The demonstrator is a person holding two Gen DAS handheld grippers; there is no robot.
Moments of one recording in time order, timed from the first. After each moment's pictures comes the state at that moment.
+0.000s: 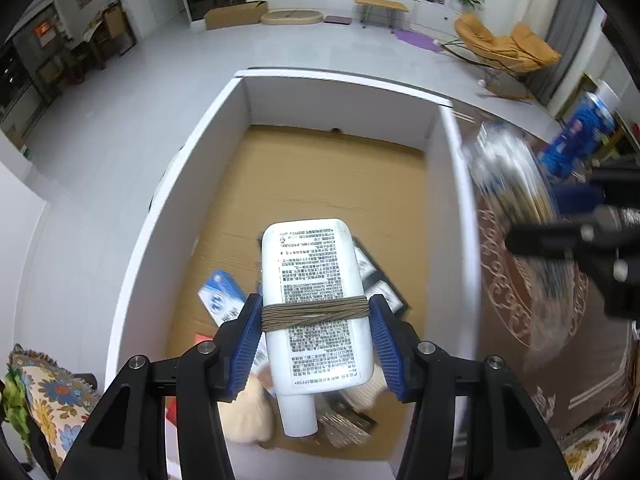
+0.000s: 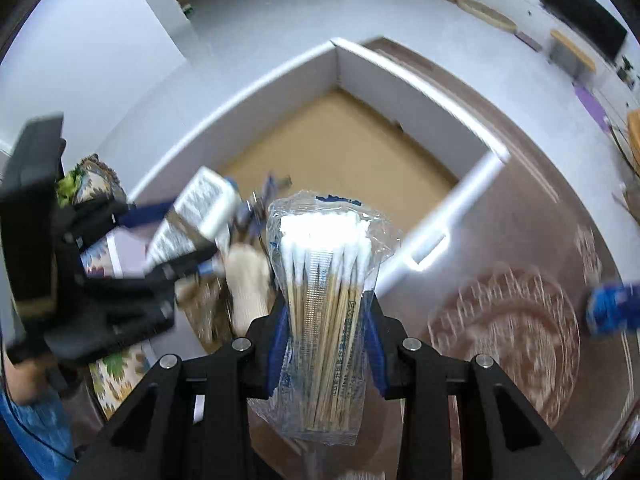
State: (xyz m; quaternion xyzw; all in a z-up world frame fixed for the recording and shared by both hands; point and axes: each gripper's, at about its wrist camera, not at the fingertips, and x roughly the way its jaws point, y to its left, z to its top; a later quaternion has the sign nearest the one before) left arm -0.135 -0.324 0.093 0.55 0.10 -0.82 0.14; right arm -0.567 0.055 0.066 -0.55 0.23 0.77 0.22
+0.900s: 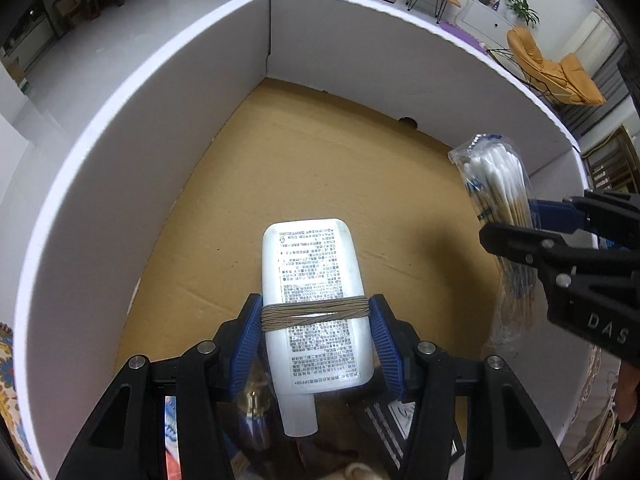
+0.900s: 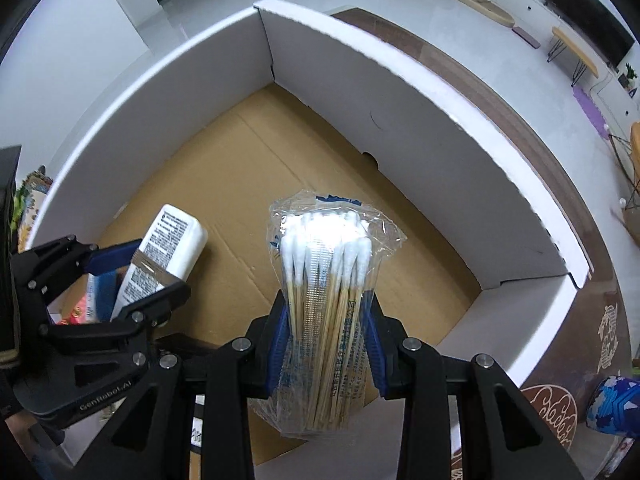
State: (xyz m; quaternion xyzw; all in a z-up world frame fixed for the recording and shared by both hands) left arm -0.242 -0.400 -0.034 0.58 0.20 -0.78 0.16; right arm -0.648 0.183 -0.080 -0.59 0.21 0.74 0.26
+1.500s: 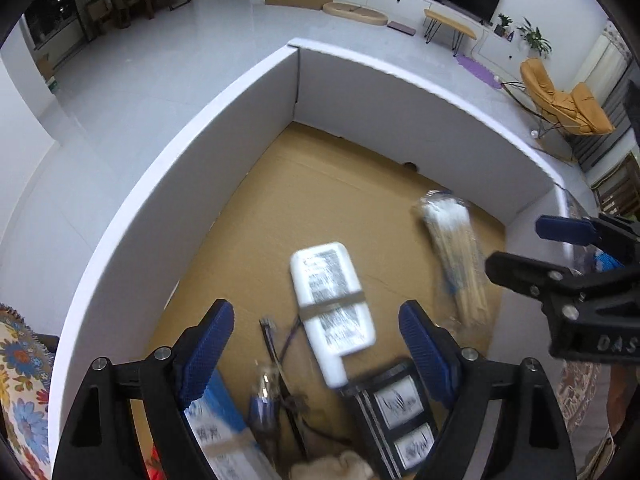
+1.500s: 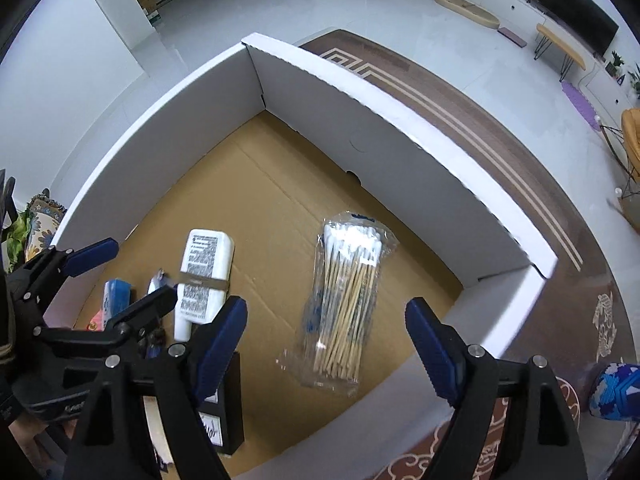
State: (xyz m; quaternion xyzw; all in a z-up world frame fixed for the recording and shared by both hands) left arm -0.222 -0.386 0.014 0.53 0.20 -0.80 0.21; right arm -0.625 0.186 -0.050 -0.56 0.23 0.75 0.27
